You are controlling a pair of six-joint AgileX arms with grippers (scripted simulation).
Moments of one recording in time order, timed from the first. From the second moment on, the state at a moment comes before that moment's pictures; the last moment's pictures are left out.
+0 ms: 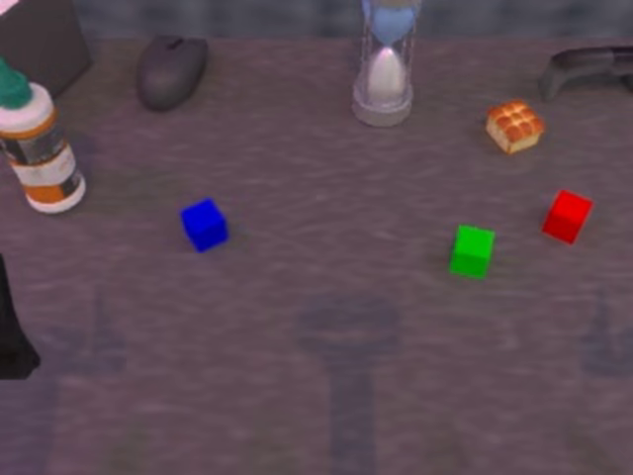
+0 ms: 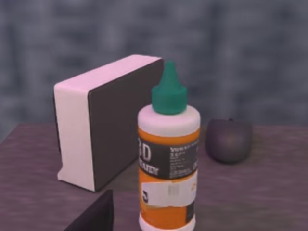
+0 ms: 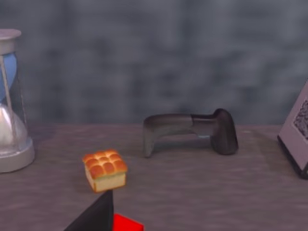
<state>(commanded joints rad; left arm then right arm) 0.00 0.00 0.00 0.00 0.00 0.00 0.00 0.00 0.00 0.00 0.00 0.00</state>
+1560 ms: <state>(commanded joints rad) 0.00 0.00 0.00 0.00 0.00 0.00 0.13 2.01 1.70 -1.13 0.01 -0.76</state>
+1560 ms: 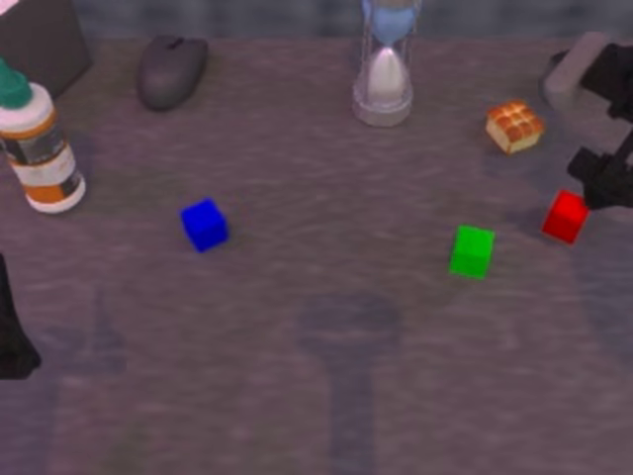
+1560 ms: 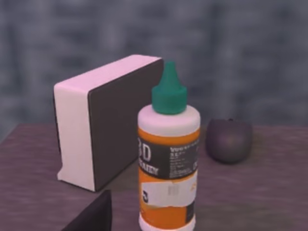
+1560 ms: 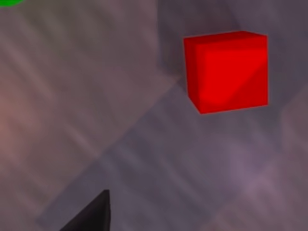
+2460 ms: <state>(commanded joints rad) 0.00 0.00 0.00 0.00 0.00 0.00 0.14 2.29 1.90 -1.18 0.00 -0.86</state>
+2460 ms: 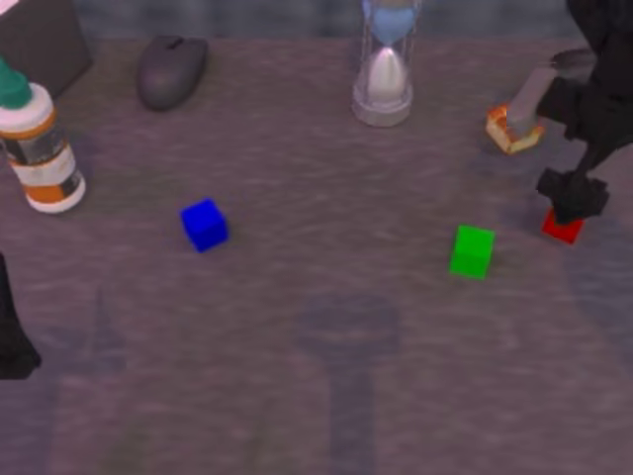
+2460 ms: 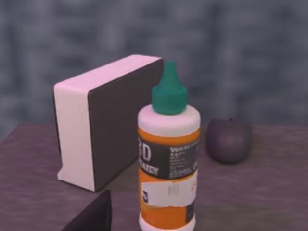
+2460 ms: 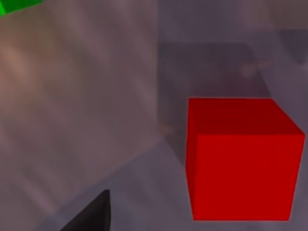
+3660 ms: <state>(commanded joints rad) 0.00 0.00 0.00 0.00 0.00 0.00 0.15 2.36 1.74 -0.95 0.00 -0.86</state>
